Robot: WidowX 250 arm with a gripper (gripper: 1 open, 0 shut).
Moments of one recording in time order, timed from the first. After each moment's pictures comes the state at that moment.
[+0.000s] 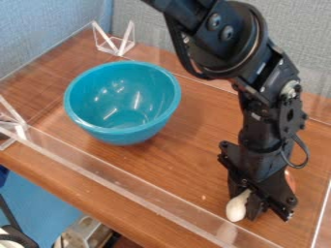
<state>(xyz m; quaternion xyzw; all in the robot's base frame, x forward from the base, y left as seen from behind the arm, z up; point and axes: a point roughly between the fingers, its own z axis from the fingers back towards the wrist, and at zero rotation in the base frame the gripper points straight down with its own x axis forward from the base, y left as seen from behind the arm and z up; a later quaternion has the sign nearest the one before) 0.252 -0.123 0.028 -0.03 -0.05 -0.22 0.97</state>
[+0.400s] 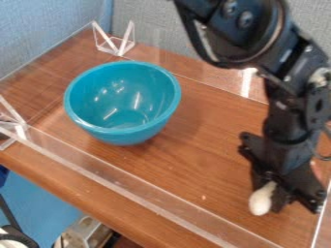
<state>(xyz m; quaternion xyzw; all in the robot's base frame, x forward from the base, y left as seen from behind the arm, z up) 0.257 -0.148 0.050 -0.04 -0.08 -0.22 0.97</state>
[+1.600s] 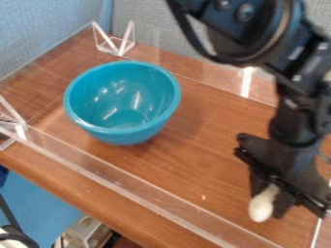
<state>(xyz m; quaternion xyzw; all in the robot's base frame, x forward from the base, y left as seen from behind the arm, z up) 0.240 -0.151 0.065 -0.01 -0.07 -0.16 0.99</state>
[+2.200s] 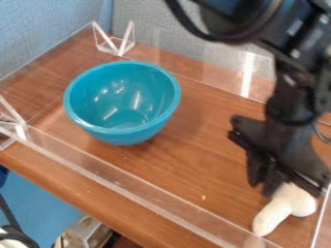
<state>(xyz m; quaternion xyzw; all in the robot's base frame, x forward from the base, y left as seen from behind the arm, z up) 0.247 -0.122 0.089 0.00 -0.08 -0.13 0.99</state>
